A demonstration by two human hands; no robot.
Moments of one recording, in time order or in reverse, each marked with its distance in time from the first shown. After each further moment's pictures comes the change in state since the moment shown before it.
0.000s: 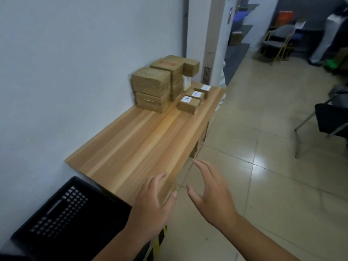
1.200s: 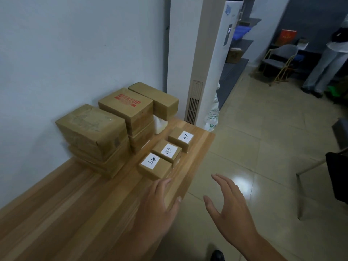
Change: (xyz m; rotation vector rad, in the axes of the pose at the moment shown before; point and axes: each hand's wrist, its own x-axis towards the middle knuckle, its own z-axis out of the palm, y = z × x) left_hand 0.546 0.097 0.170 -0.007 0.059 0.068; right_hand 0.450 0.338 -0.051 -0.079 0.006 0.147
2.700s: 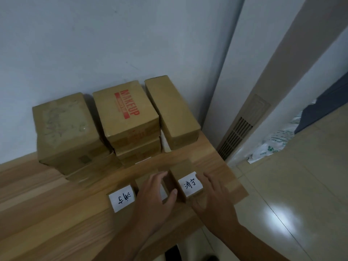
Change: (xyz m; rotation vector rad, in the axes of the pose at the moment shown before) left_hand 0.306 -0.002 0.110 0.083 0.362 -0.551; right_hand 0.395 0.134 0.116 -0.041 -0.576 -0.396
